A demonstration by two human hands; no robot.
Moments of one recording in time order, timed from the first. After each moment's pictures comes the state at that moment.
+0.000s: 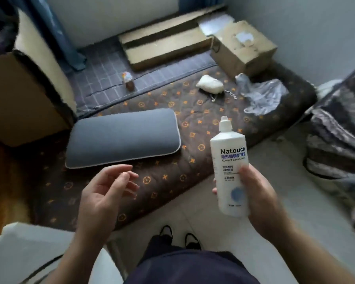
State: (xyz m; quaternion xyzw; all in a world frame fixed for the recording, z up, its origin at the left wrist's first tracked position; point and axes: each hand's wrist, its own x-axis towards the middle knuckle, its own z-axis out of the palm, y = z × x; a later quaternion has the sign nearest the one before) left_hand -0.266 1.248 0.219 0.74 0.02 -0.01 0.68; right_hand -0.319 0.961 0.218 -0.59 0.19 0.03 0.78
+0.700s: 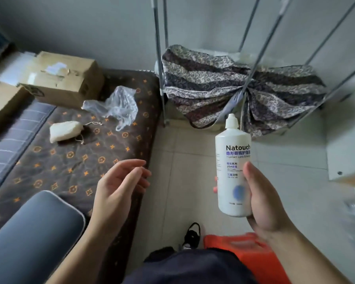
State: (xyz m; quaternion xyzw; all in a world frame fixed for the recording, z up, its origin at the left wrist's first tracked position) left_hand -0.195 0.909 0.215 0.62 -0.31 -0.36 0.62; right_hand -0.446 0.805 0.223 -0.43 0.45 -0.33 0.71
